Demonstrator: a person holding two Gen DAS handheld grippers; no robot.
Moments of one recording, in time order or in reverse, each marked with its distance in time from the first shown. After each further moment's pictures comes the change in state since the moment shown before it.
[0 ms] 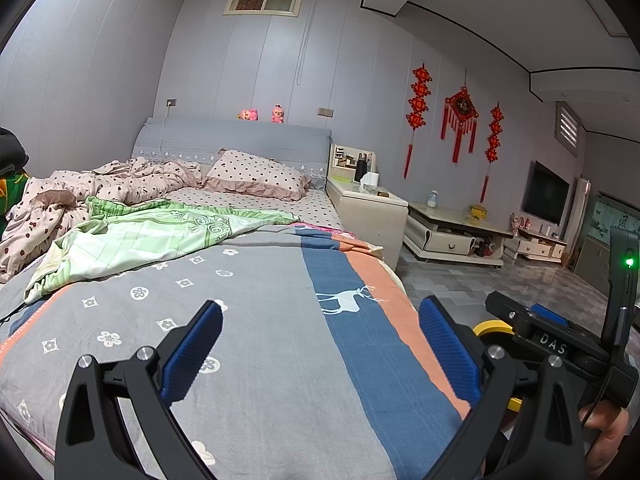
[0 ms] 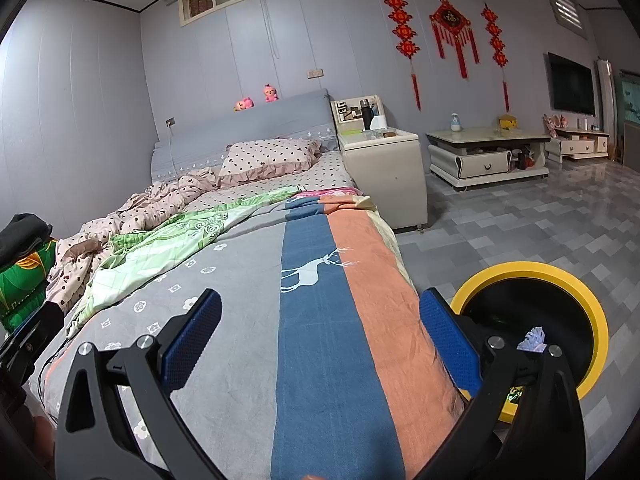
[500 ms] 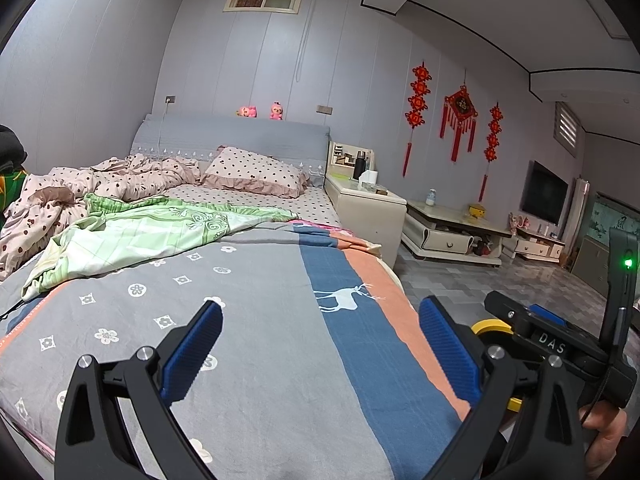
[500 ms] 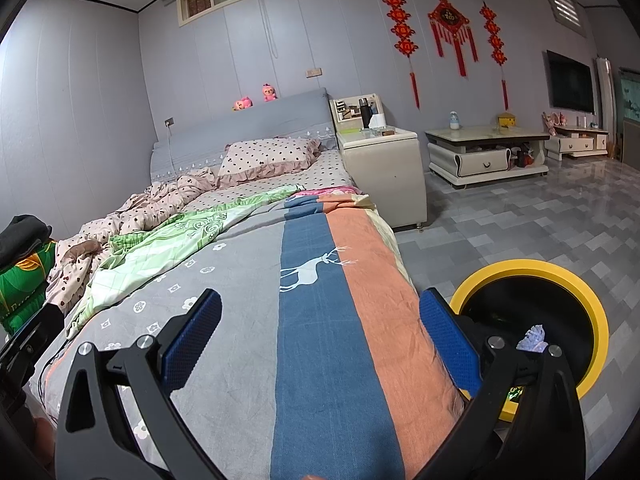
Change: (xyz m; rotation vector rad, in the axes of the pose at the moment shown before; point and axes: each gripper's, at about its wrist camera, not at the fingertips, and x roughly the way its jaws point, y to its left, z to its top) left arm 0.001 -0.003 -0.005 -0.008 0.014 -0.011; right arm 0.000 -0.002 -0.001 0.003 0.001 -0.002
